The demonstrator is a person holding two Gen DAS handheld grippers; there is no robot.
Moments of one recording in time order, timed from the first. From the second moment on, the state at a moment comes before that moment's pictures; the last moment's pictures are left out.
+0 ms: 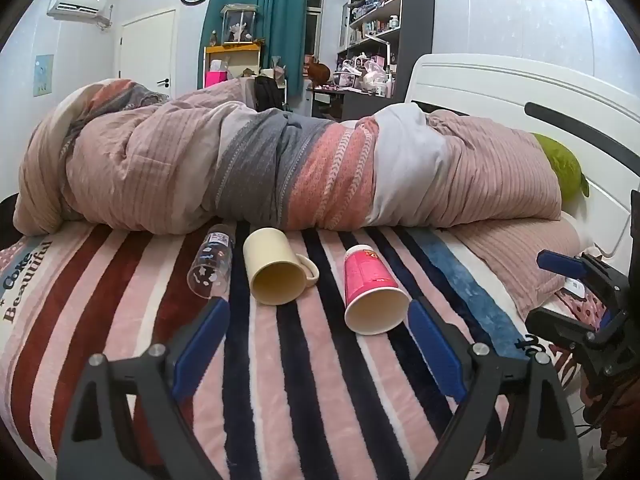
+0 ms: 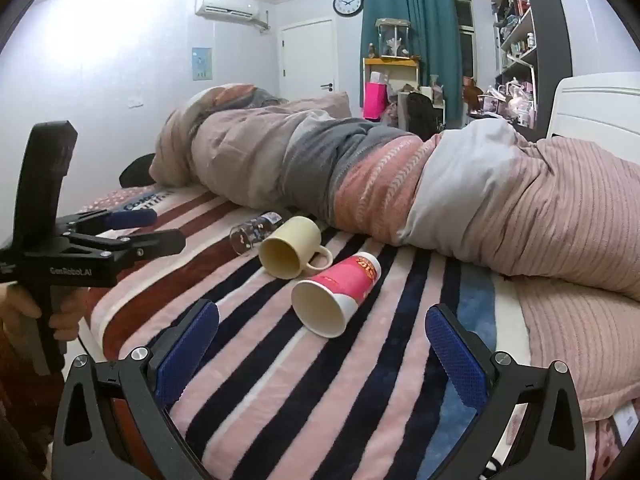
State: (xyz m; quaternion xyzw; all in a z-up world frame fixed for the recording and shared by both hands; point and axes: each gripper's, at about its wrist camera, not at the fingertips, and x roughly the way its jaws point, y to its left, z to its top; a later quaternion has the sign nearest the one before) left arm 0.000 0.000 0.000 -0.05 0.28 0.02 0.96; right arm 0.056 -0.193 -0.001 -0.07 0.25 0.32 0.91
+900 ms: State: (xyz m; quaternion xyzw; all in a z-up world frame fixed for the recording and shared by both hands) left arm 0.001 -0.006 -0.006 -0.04 0.30 0.01 0.95; right arm 0.056 -0.198 -0.007 -0.04 0.27 0.31 0.91
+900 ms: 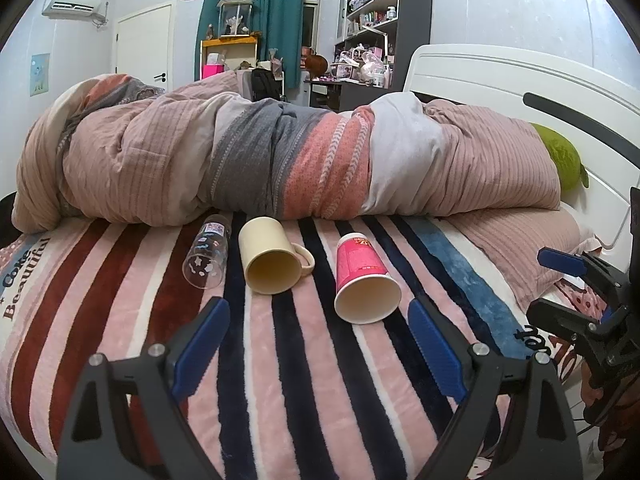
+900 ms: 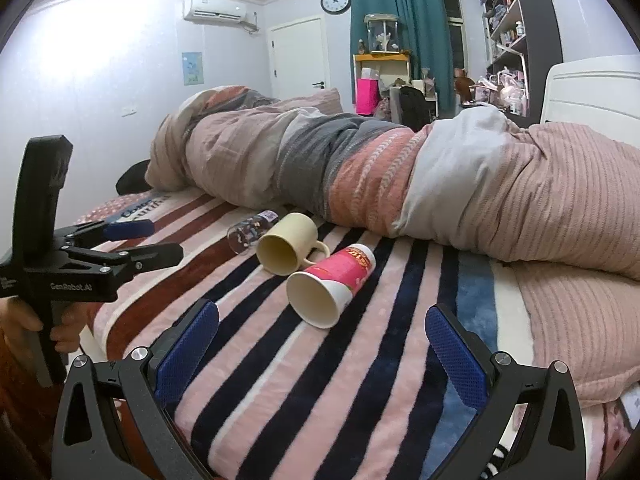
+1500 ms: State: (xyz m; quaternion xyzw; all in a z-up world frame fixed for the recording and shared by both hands) left arm 0.002 -0.003 -0.004 -0.04 0.30 0.02 0.95; right arm 0.066 -0.203 -0.012 -0.03 0.29 0.31 0.90
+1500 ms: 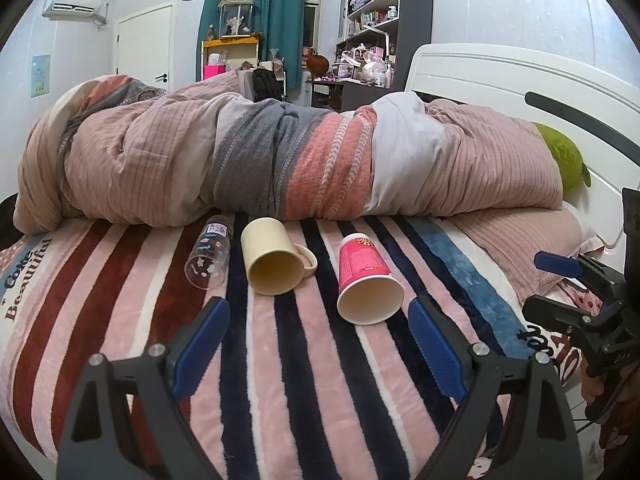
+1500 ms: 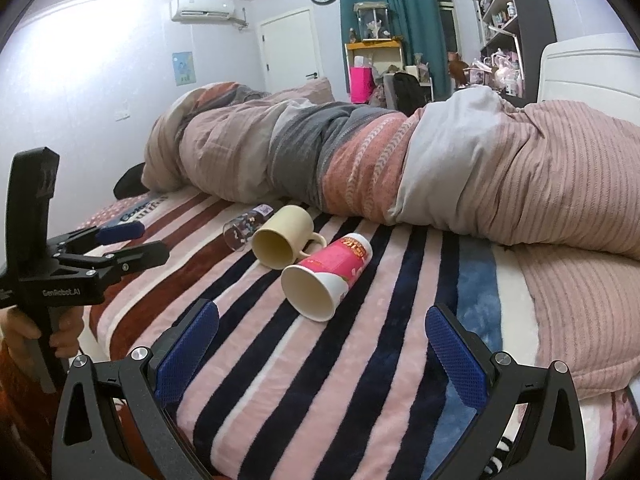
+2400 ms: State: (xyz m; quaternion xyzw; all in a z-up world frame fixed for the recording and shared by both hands) left arm 0.005 -0.002 -0.012 -0.04 0.30 0.02 0.95; right arm 0.071 -0.205 -0.016 -0.02 0.31 0.31 0.90
